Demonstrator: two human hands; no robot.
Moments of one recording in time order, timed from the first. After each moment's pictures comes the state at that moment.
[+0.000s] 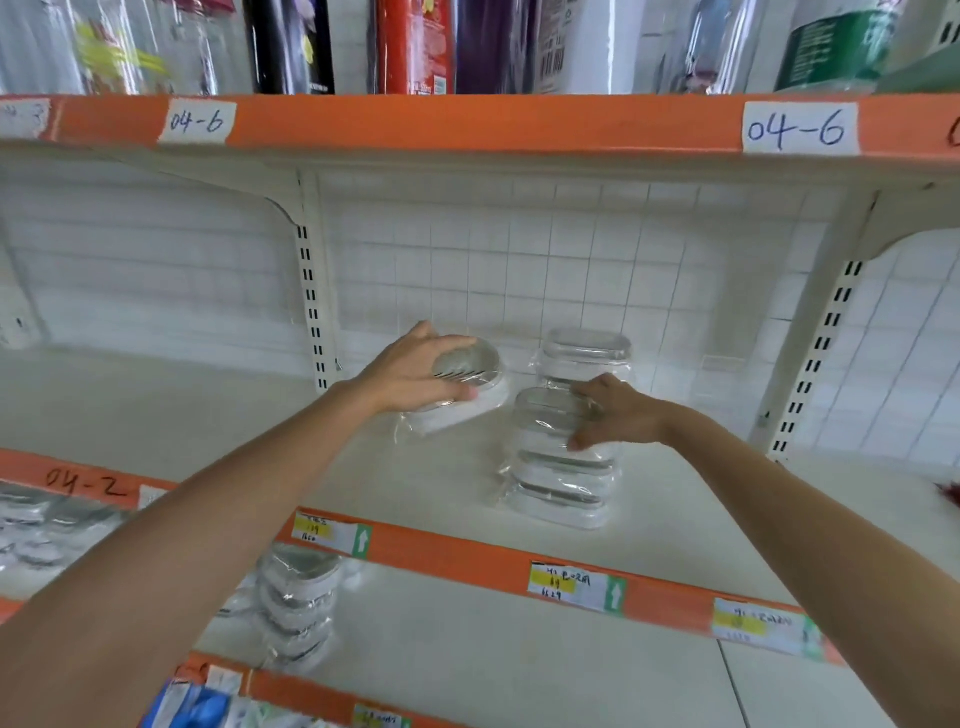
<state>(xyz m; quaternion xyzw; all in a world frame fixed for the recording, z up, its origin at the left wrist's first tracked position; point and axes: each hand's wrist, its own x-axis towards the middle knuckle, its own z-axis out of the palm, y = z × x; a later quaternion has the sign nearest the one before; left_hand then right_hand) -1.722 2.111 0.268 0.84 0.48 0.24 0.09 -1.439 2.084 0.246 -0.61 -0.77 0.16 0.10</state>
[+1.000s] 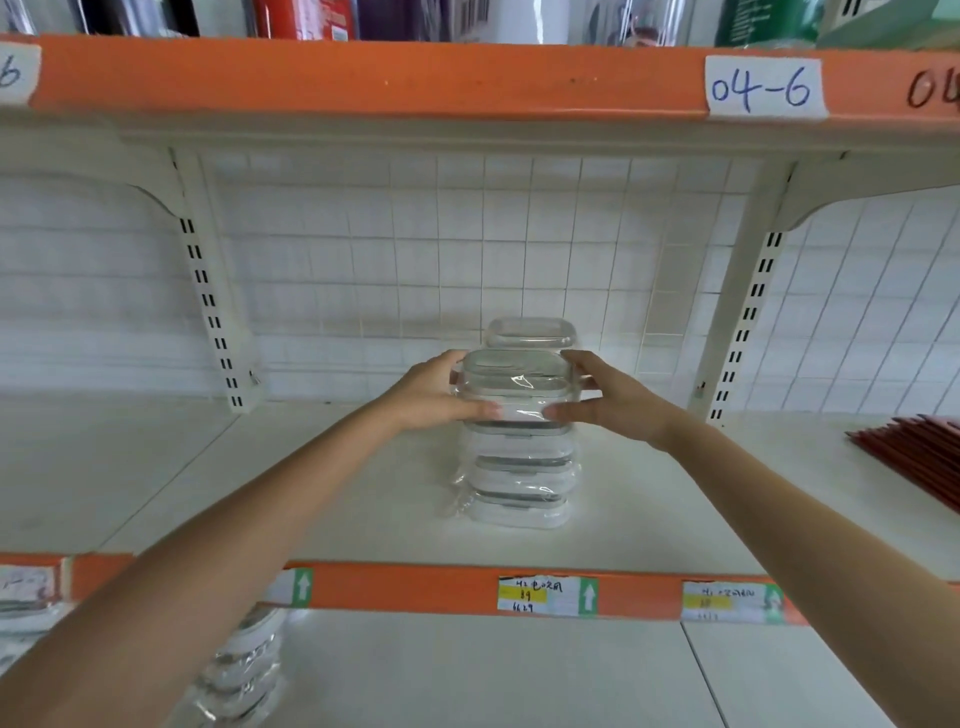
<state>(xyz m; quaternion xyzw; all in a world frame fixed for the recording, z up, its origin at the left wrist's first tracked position) -1.651 2.138 0.241 0.81 0.41 0.26 0.32 -1.414 2.066 0.237 -0.59 -0.67 0.27 0.36</state>
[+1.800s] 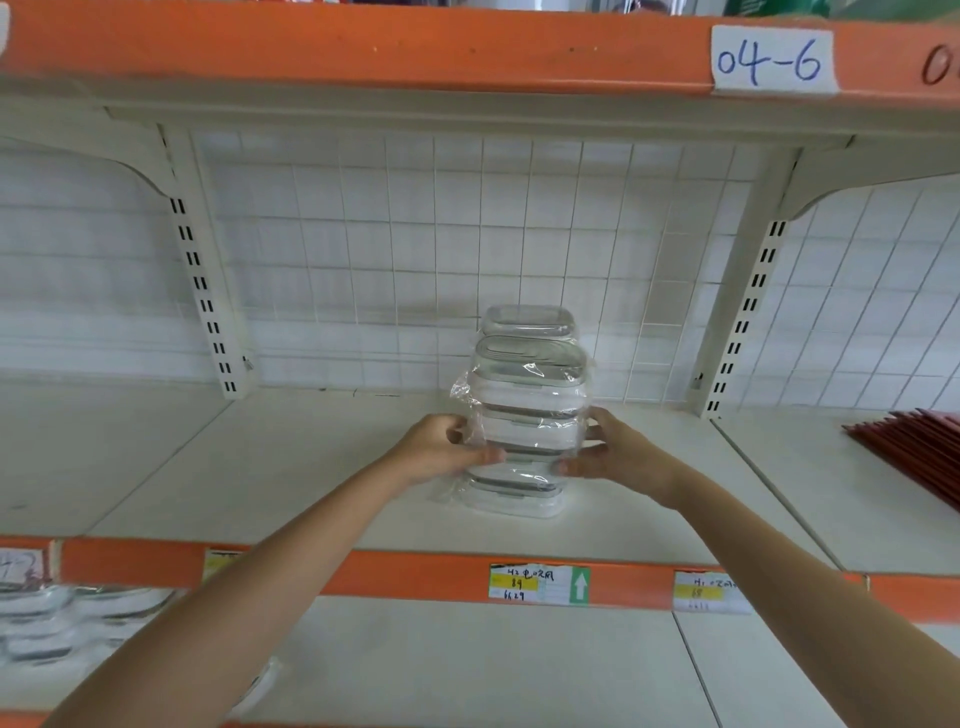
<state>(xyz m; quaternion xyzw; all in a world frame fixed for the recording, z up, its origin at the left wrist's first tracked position) -1.643 2.116 0.175 0.74 0.43 0.26 0.44 -1.402 2.047 0.177 -0.60 -0.61 0.38 0.36</state>
